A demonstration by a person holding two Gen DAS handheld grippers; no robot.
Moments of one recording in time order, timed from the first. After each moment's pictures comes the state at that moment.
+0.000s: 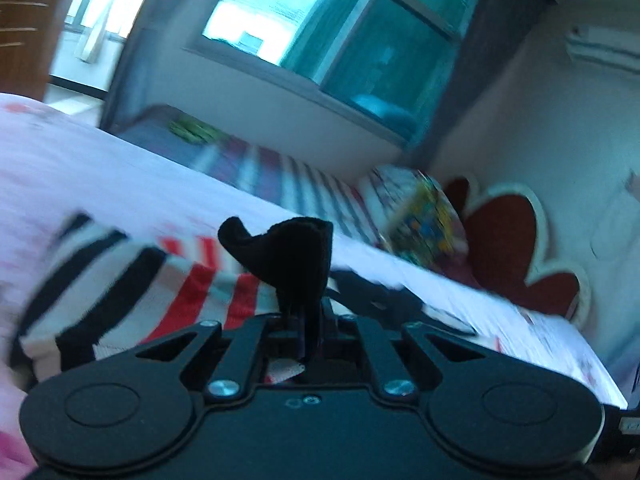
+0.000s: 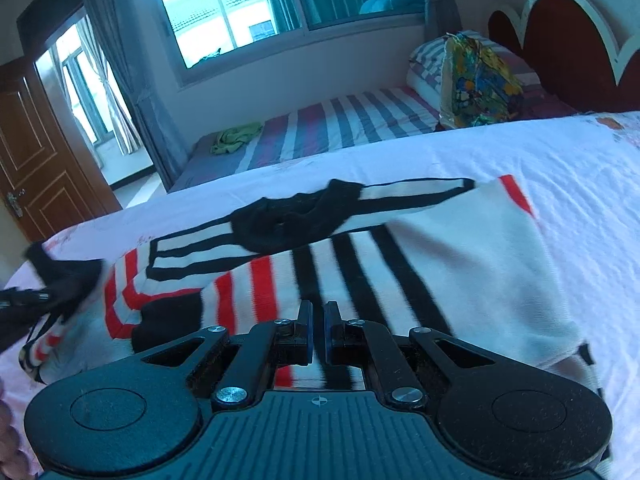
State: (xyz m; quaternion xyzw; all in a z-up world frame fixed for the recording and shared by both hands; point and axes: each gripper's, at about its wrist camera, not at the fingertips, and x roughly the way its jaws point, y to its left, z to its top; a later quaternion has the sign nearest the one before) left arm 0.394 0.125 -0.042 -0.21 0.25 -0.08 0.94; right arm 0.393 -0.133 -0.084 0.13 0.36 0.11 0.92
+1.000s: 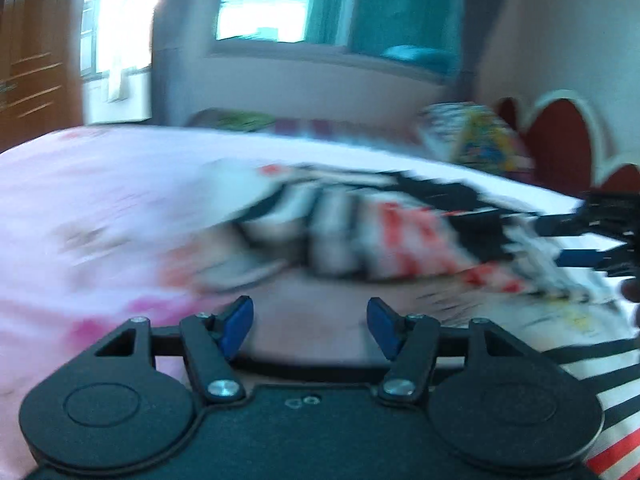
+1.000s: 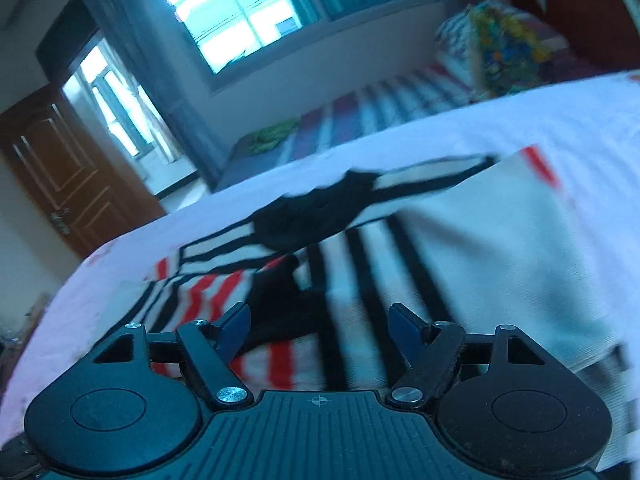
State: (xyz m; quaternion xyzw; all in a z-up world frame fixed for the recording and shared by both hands) left arm 0.291 0.126 -0.085 -0.06 0.31 0.04 0.95; right arm 0.406 -0.154 -0.099 0.20 0.37 0.19 0.89
